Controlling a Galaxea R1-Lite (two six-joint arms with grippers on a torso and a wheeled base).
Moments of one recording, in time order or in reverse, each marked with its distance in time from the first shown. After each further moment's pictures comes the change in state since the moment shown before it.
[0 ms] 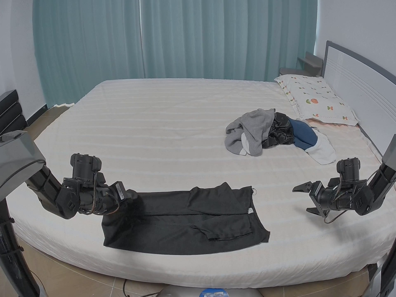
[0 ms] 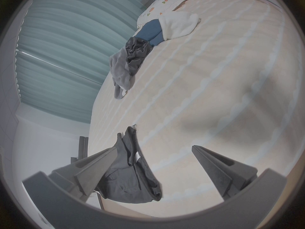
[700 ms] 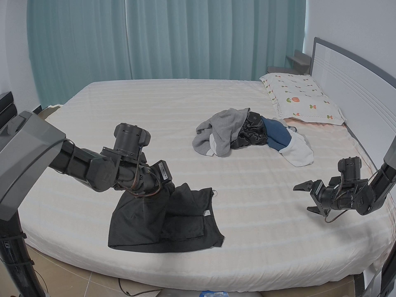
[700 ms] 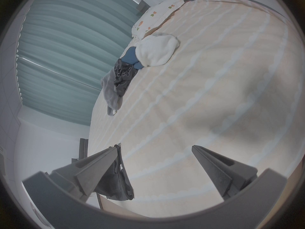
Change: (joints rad) left arm -0.241 0.059 -0.433 0.404 0.059 -0.098; right arm 0.004 -0.016 0.004 0.000 0.000 0.000
